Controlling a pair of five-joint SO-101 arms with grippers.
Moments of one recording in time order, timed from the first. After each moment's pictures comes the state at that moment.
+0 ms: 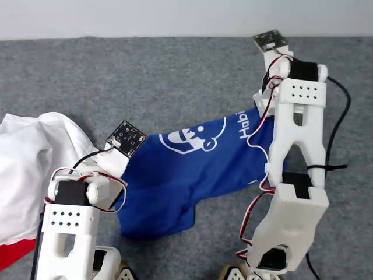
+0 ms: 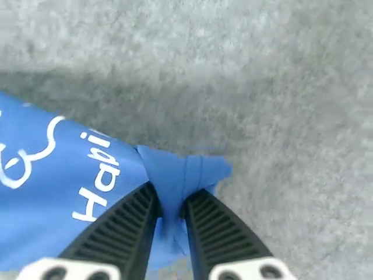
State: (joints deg) left arm -0.6 -51.0 55.3 78.3 -23.6; right arm 3.3 26.0 -33.5 88.0 23.3
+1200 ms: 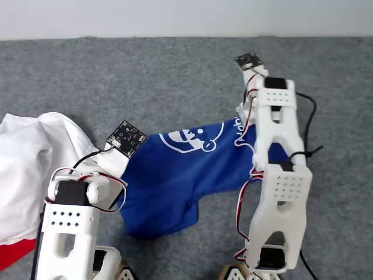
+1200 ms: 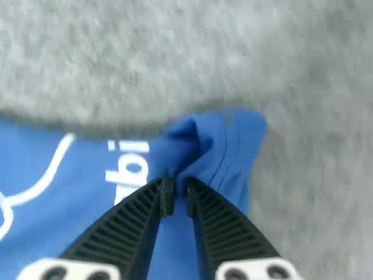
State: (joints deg) left arm -0.6 -51.0 55.3 78.3 -23.6; right arm -0.4 45.3 -33.5 70.4 24.2
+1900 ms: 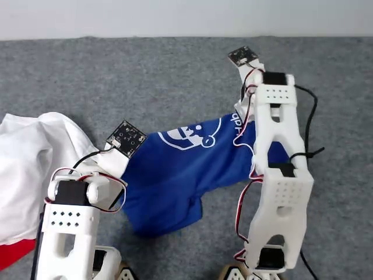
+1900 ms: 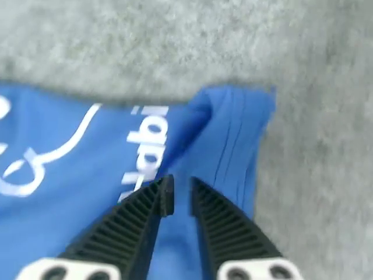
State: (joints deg) left arm -0.6 -51.0 55.3 78.3 -23.6; right arm -1.1 37.6 -33.5 79.9 26.9
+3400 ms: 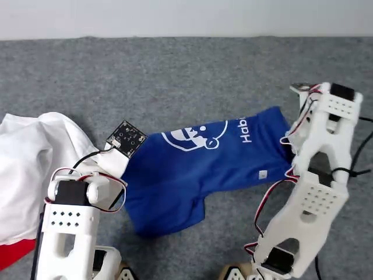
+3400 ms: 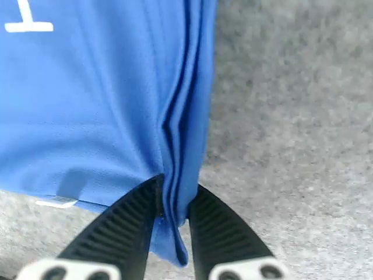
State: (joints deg) left arm -0.6 -51.0 55.3 78.3 -23.6; right arm 20.1 37.8 -31.0 100.4 32.0
